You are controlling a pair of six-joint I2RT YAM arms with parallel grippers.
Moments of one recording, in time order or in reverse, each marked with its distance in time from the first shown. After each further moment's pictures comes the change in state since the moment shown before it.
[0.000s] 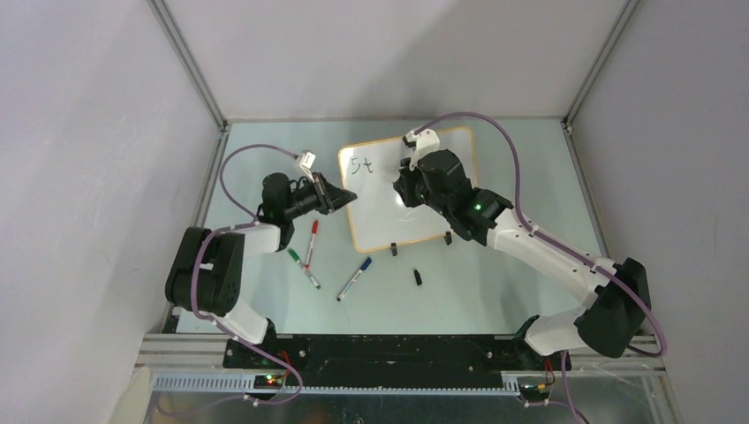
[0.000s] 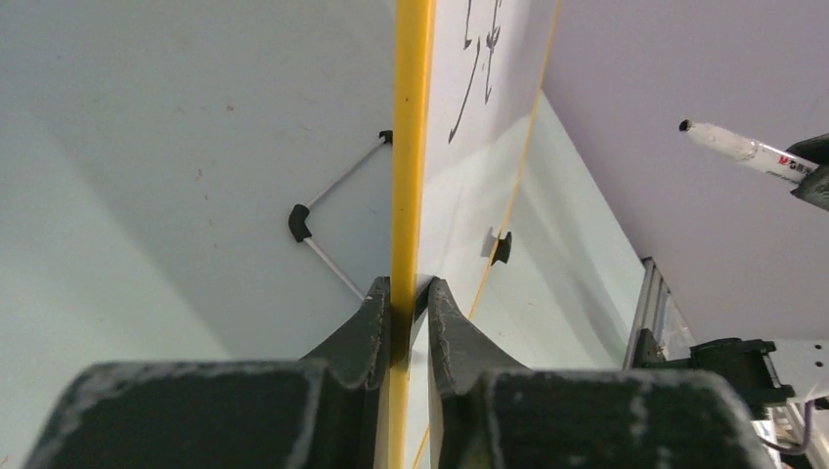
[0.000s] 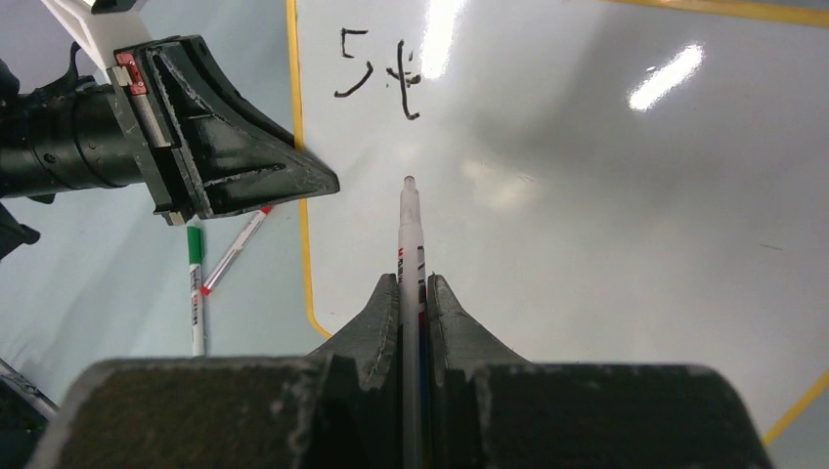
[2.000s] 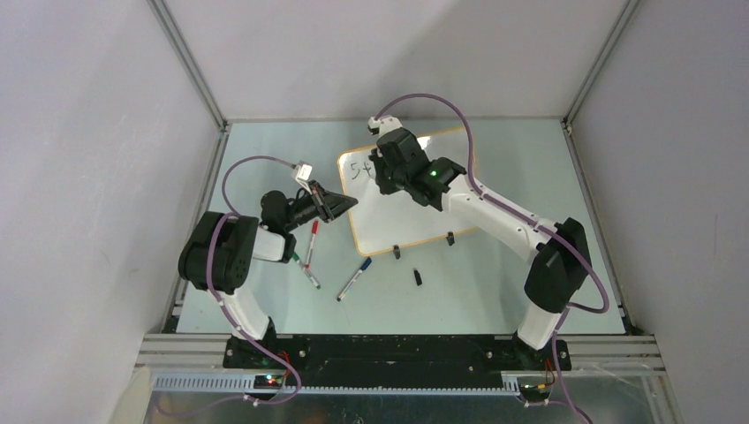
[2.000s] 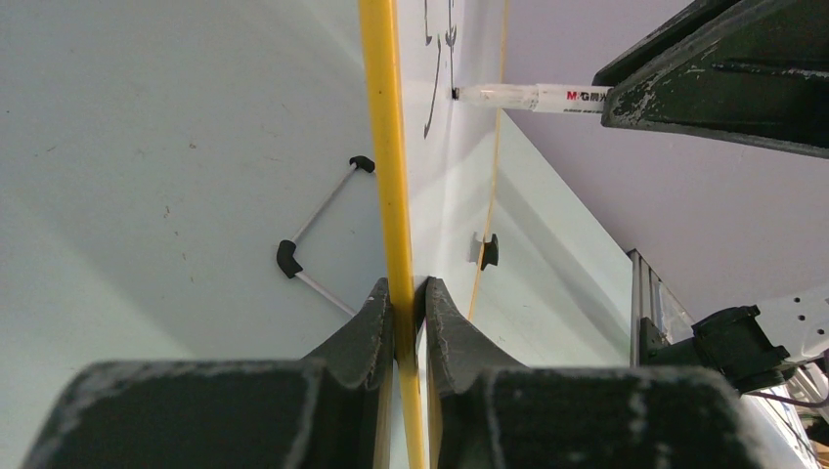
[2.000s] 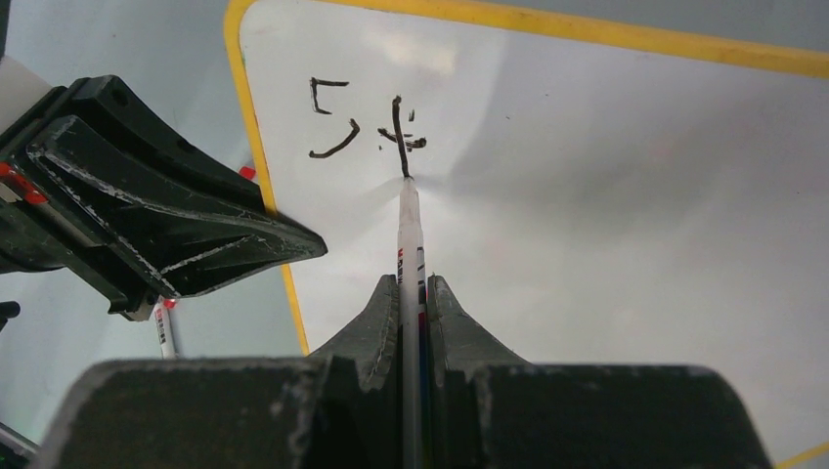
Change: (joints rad) left arm 0.005 0.138 -0.099 0.451 0.060 -0.064; right arm 0.007 0.360 0.395 -0.253 0.026 0.006
